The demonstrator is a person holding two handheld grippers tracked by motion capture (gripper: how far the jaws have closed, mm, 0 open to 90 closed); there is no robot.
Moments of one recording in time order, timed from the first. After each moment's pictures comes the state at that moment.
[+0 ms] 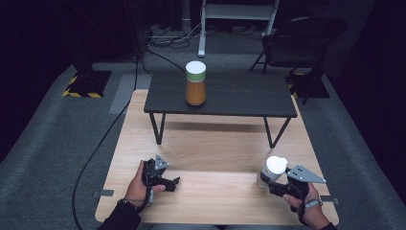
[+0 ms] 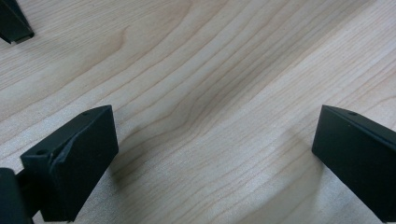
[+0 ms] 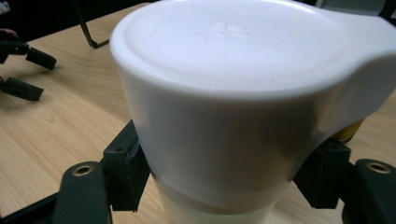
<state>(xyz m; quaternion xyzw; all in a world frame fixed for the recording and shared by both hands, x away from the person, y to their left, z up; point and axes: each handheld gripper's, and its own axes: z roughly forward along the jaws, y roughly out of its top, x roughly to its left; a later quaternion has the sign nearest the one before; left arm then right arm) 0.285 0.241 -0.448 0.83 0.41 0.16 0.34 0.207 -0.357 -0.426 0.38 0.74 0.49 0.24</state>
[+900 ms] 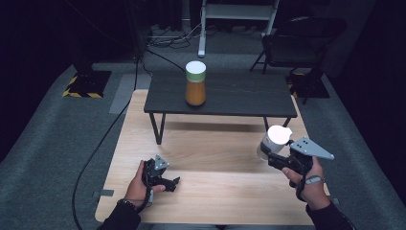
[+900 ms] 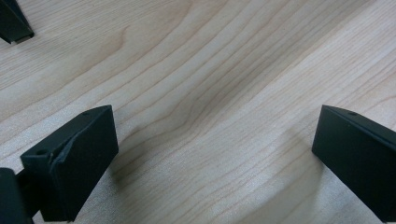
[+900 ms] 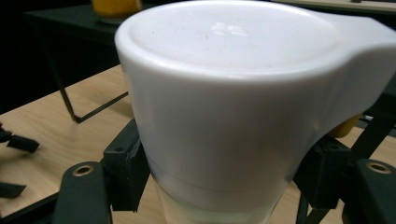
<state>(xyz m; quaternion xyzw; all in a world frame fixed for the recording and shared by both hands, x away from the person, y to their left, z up) 0.285 0.241 -0.448 0.83 0.41 0.16 0.34 0.223 -0.320 -0.343 0.39 0.70 0.51 0.31</state>
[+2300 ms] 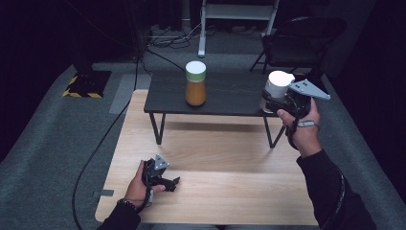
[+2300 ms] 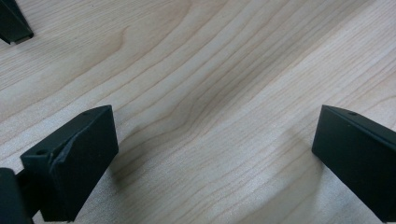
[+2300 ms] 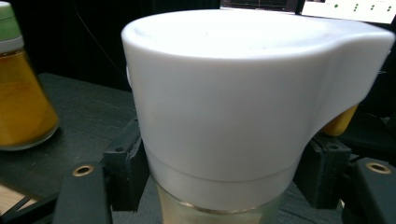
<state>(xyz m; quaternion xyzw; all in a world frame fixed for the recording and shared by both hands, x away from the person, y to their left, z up) 0.286 0.241 -0.448 0.83 0.41 0.16 0.34 0.313 -0.277 -0.265 0.43 0.66 0.49 0.38</state>
